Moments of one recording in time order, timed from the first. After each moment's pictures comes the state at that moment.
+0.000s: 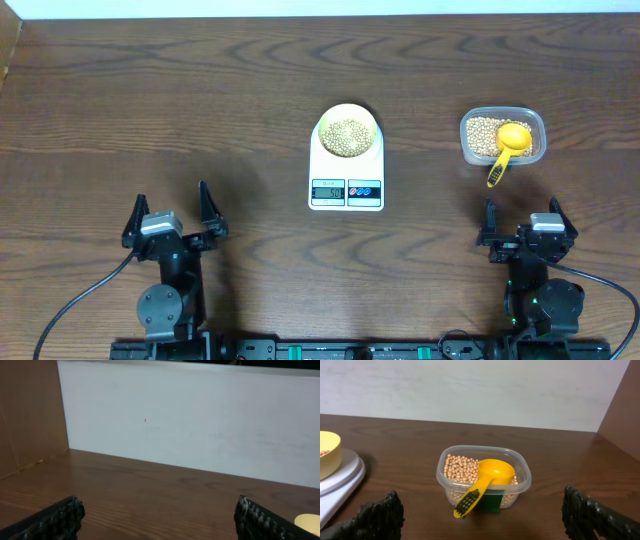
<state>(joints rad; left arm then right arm) 0.08 0.12 0.09 0.11 -0.09 -0.07 -0.01 0.01 0.01 -0.07 0.05 -0.08</state>
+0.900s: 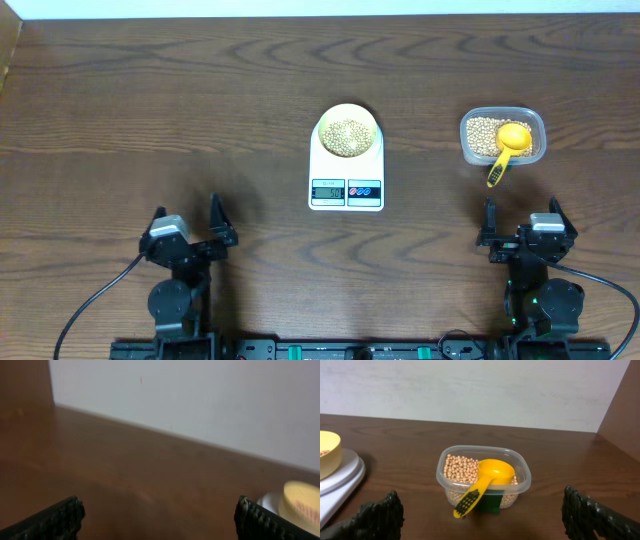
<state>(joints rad) 0.08 0.01 0.01 -0.05 -0.05 -0.20 -0.01 0.01 0.01 -0.07 0.05 -0.08</state>
